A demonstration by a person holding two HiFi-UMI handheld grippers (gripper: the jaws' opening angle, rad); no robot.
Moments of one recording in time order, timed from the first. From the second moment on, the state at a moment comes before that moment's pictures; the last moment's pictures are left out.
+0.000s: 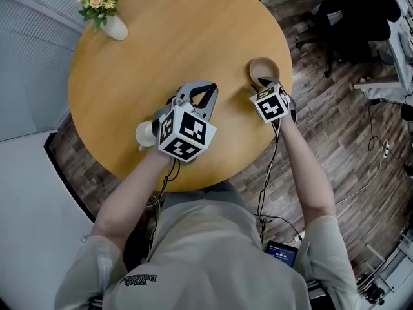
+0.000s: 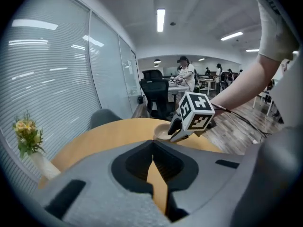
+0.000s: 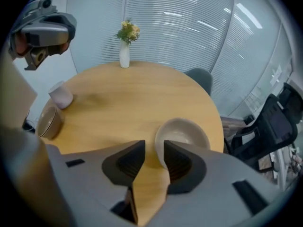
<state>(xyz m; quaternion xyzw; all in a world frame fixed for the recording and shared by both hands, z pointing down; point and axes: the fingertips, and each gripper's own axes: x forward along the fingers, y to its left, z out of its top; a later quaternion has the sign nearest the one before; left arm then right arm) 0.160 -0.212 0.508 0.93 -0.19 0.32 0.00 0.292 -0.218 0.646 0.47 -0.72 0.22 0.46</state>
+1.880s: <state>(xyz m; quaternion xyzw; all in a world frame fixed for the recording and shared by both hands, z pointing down) 0.064 -0.201 0.394 0.93 -0.28 0.24 0.00 0.198 -0.214 0.475 0.50 -0.80 0.14 0.31</state>
